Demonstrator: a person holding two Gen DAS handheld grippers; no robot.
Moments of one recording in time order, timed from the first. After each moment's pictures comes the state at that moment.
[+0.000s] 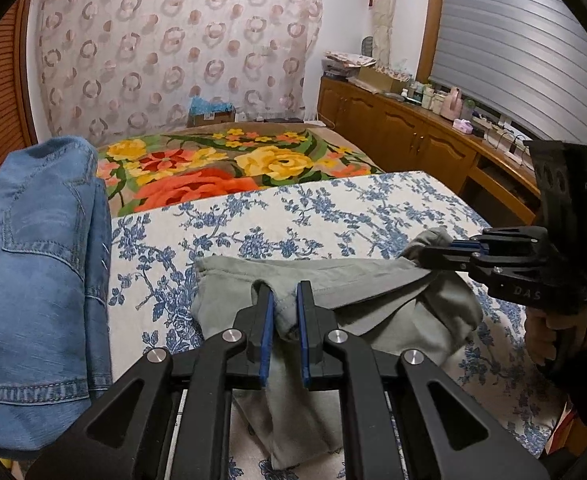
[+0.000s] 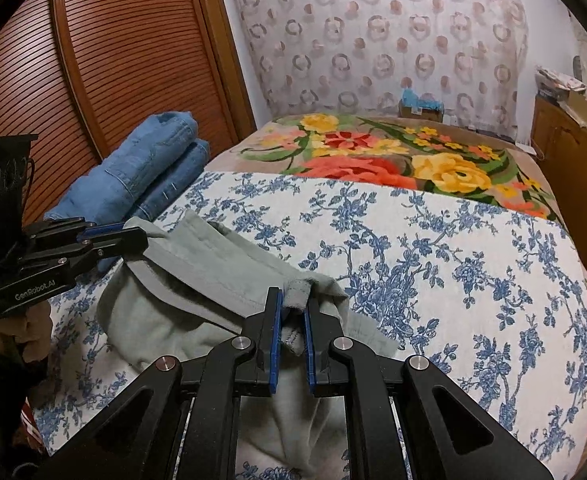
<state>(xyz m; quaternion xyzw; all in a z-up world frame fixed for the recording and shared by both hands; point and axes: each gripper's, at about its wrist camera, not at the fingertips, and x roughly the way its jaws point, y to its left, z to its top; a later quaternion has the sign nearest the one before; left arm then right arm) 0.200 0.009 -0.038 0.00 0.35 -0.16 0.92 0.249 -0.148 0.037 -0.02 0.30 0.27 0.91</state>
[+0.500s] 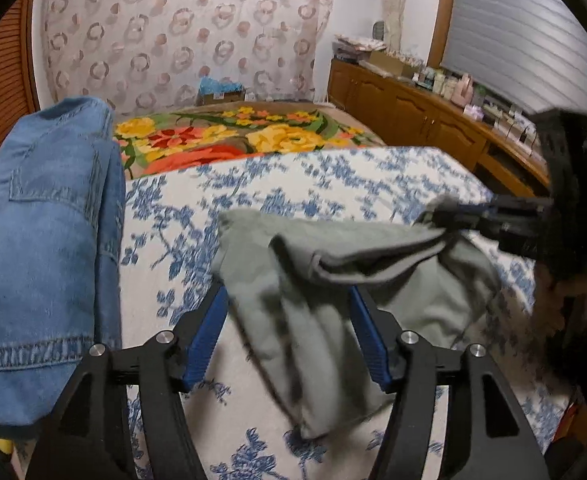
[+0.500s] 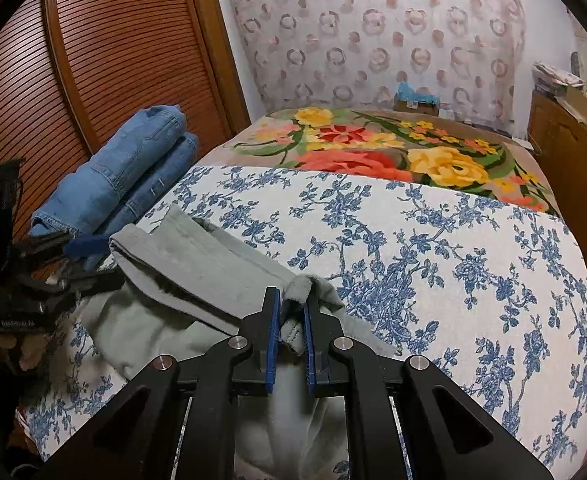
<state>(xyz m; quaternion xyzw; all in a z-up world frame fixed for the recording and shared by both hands) 0.193 0.025 -0.060 0.01 0.39 -0.14 0.91 0.260 -0.144 0.032 -0.03 0.31 0.26 0.91</state>
